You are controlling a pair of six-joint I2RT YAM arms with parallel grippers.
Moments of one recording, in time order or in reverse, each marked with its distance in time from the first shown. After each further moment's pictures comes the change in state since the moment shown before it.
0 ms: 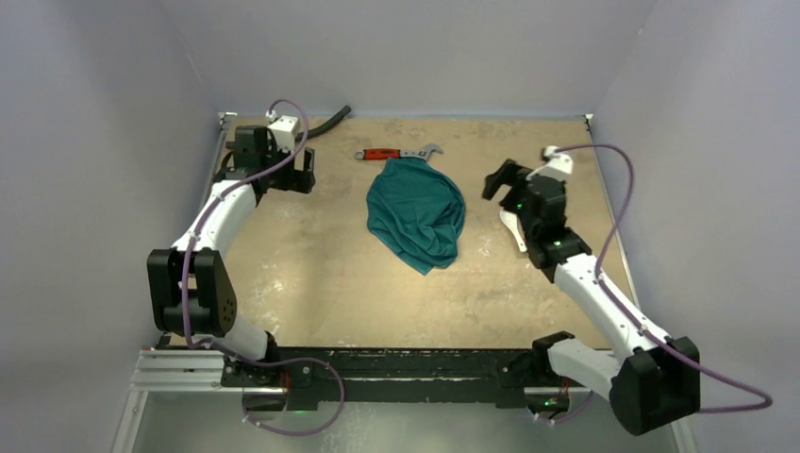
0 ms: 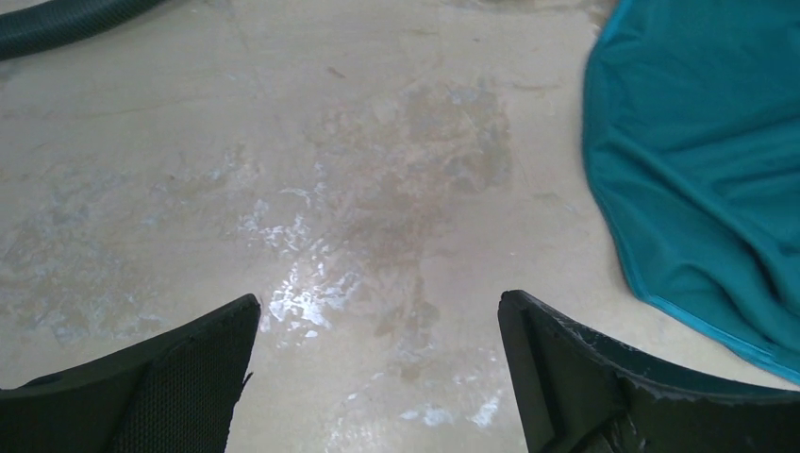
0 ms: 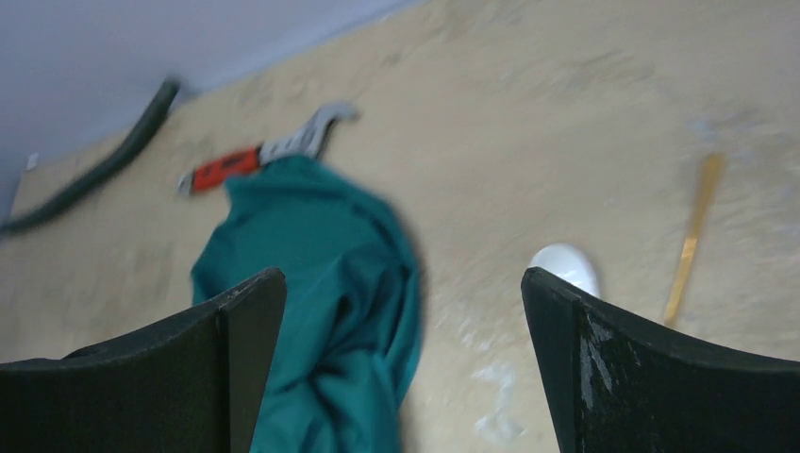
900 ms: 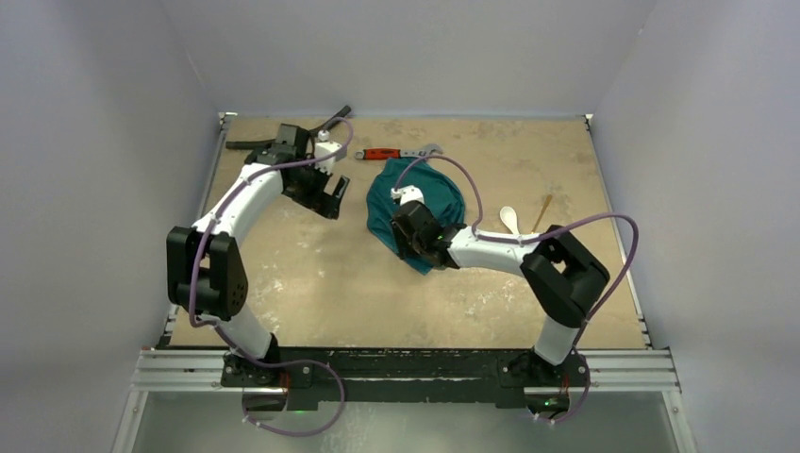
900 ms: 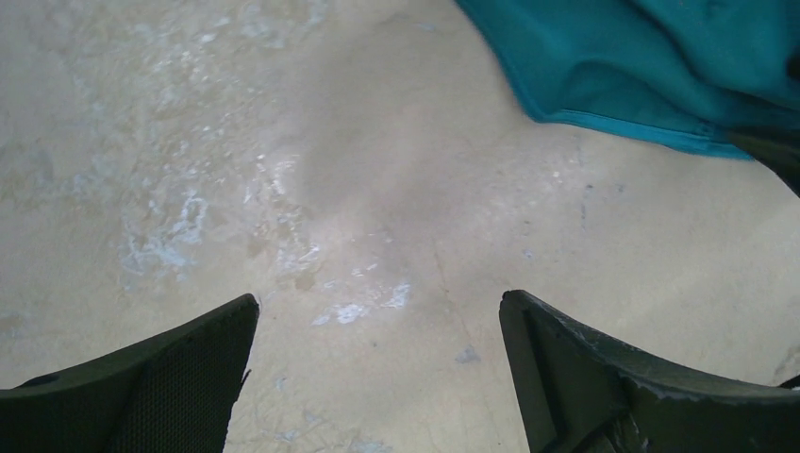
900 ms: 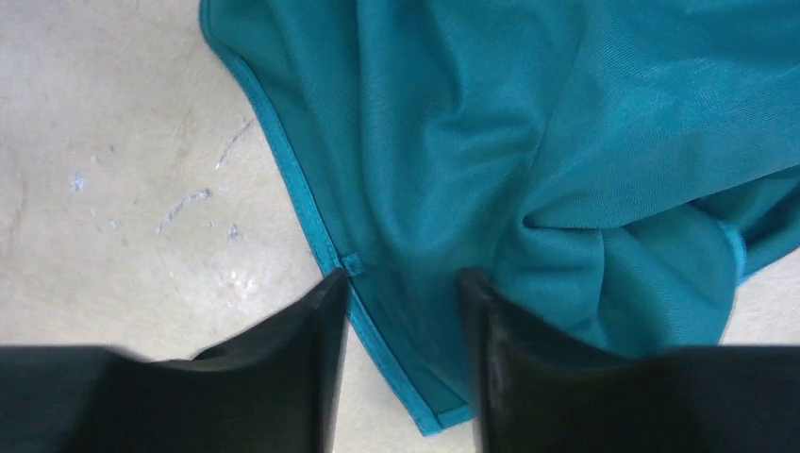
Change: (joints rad) left arm -0.150 0.148 0.231 -0.506 0.052 0.168; right arm 0.633 0.692 0.294 -0.179 0.040 -0.126
